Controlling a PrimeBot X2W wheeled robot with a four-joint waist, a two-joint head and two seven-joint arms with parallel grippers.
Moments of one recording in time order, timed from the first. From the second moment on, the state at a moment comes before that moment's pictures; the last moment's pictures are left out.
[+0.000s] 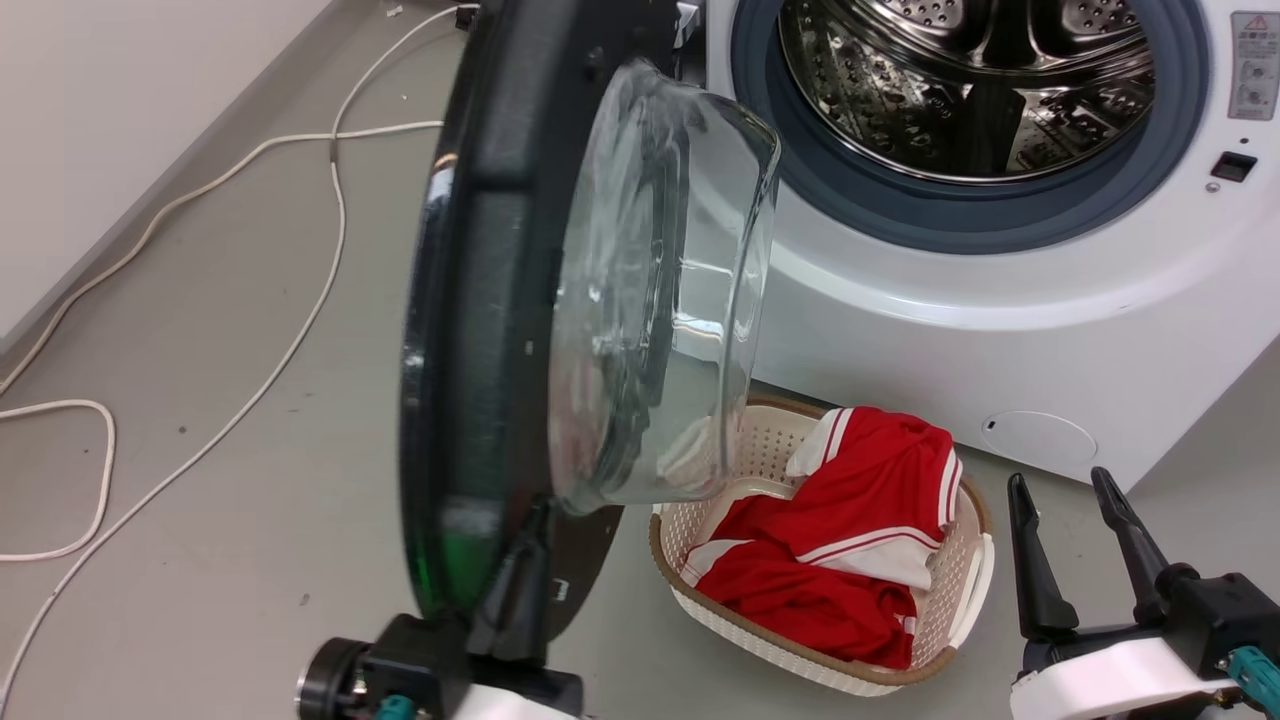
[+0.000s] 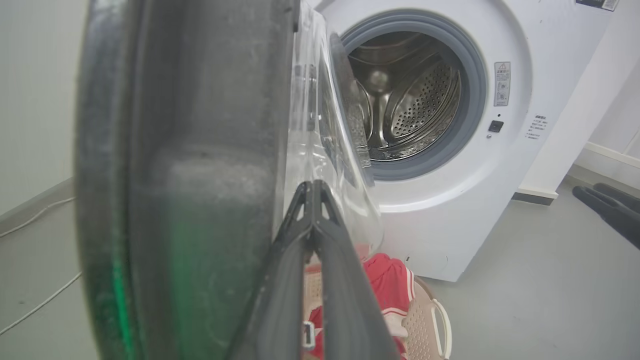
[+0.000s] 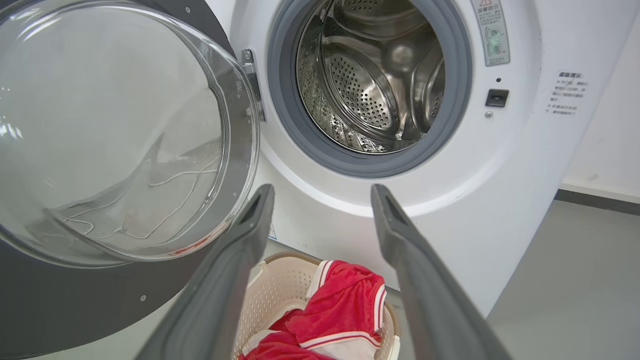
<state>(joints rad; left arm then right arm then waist) 0.06 0.17 -0.44 -0.17 -0.27 0.22 -0.17 0.07 -0.05 -0.03 -0.01 0.08 0.13 -0.19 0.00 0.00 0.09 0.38</state>
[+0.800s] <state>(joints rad) -0.09 0.26 -0.03 0.05 -0.44 0.22 -0.26 0.06 -0.05 -0.05 -0.08 0.05 0.13 -0.14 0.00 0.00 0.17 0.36</state>
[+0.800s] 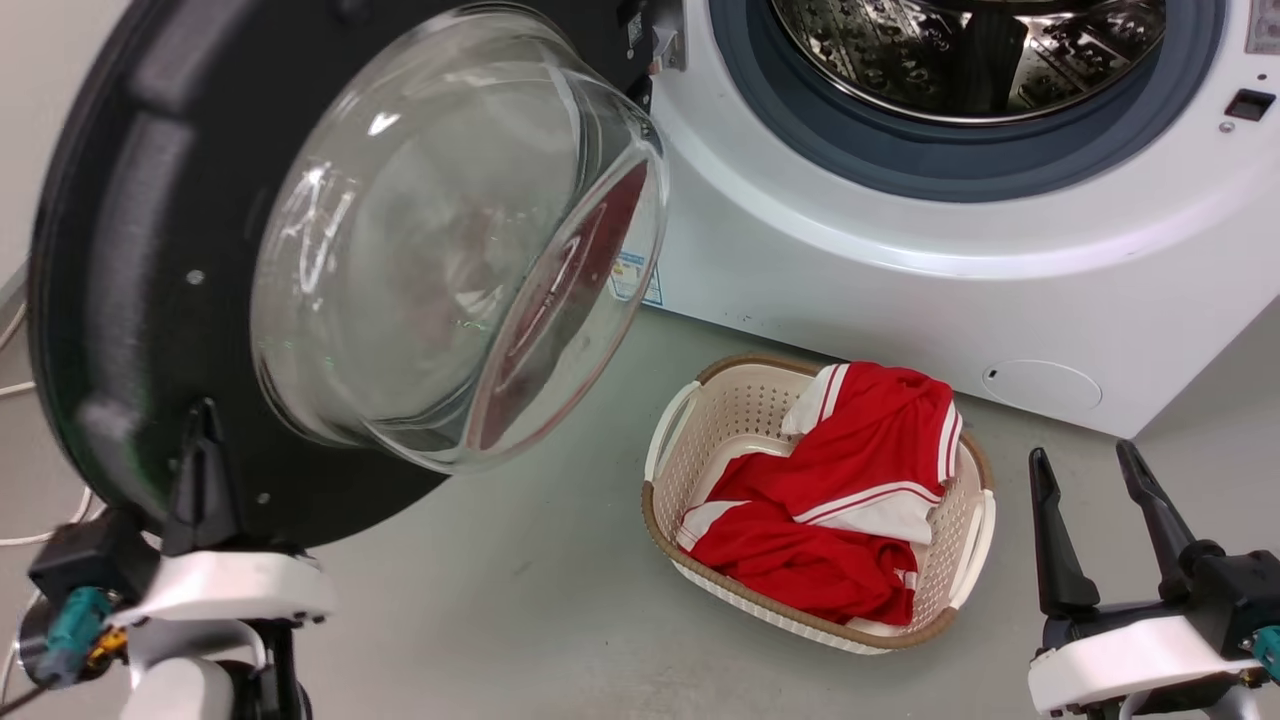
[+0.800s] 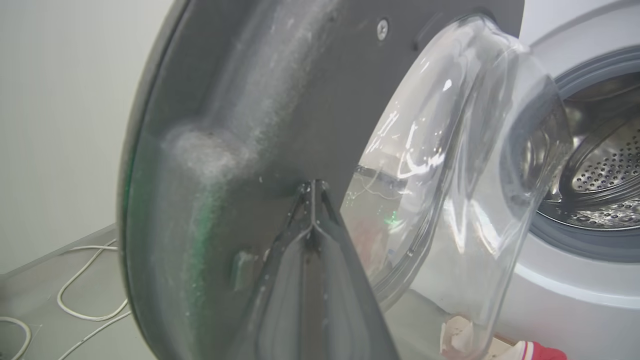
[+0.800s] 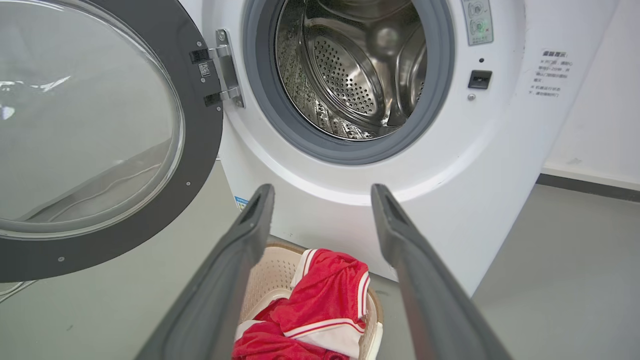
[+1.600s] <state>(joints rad) -0.27 0.29 0.15 0.29 -0.40 0.11 -0.26 0.02 -0.06 -0.06 -0.05 0.05 0.13 -0.16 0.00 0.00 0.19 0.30</state>
